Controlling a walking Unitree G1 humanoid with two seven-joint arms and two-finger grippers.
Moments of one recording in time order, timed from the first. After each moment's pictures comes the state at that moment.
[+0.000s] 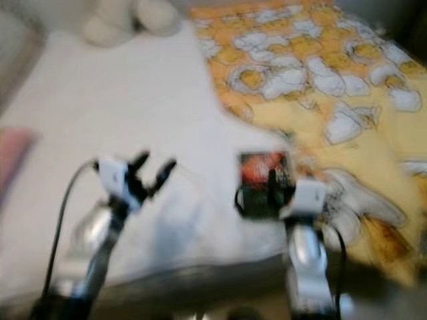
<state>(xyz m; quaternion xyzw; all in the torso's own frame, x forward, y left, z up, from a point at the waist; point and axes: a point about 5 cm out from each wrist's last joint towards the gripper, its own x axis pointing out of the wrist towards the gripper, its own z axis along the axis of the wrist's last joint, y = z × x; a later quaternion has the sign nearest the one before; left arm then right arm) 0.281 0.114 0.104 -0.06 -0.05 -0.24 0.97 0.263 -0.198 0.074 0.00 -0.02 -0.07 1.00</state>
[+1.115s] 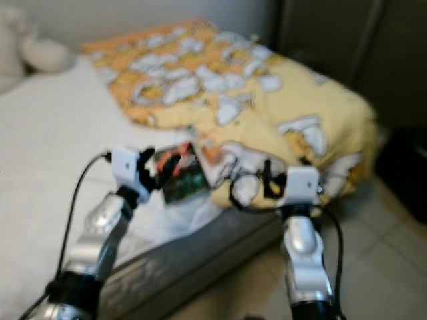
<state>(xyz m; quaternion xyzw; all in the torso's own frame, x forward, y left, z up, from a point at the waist) 0.306 0.112 0.100 -0.06 -0.02 -0.20 0.98 0.275 -0.188 0.086 -0.05 -0.04 -0.05 1.00</state>
